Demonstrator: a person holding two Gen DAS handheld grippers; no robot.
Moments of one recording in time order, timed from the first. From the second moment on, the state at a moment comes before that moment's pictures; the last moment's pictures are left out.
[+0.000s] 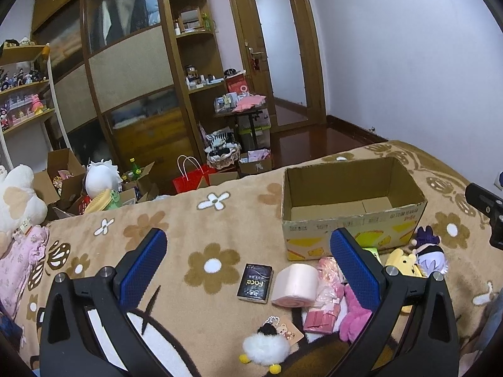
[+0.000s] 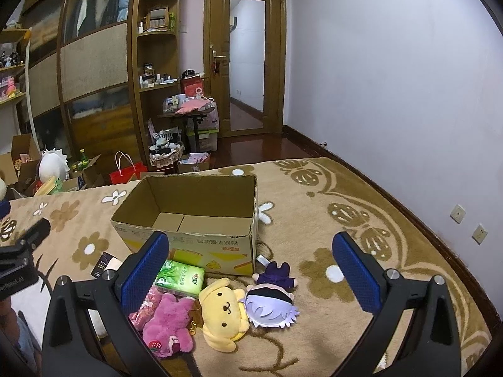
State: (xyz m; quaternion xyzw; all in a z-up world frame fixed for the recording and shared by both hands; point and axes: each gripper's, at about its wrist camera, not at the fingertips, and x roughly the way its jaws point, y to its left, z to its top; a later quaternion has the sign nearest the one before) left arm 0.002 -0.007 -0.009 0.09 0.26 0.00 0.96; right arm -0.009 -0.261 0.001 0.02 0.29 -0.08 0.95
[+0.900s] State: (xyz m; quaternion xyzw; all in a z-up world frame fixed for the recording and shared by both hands) left arm 0.044 -0.011 -0.085 0.04 0.35 0.00 0.93; right arm 0.048 -0.256 -0.071 0.03 0.38 -0.07 0.92
